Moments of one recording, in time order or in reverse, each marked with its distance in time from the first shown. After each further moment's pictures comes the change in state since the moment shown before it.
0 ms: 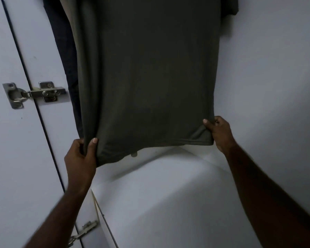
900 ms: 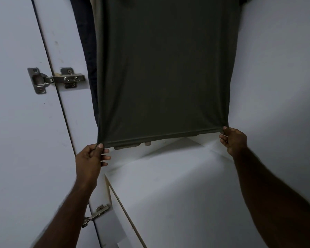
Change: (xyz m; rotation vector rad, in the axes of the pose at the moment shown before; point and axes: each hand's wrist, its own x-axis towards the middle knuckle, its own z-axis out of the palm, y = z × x) left_hand -0.014 -0.049 -0.031 -0.265 -0.185 -0.407; right_hand -0.028 0.039 -0.005 0.227 0.246 0.393
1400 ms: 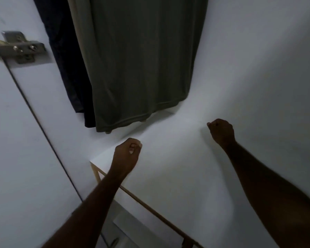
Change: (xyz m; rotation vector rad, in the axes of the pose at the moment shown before) left_hand -0.027 -0.055 0.064 0.406 -0.639 0.209; right_hand -0.078 0.063 -0.056 -1.086 0.213 -0.325
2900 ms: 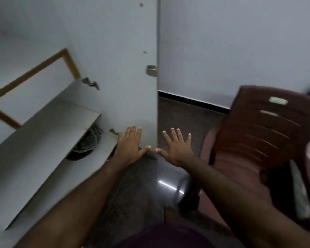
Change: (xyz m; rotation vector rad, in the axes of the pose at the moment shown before) left_hand -0.566 -0.068 -0.146 0.289 -1.266 1.688; right_hand -1.000 -0.197 0.028 -0.485 0.113 1.299
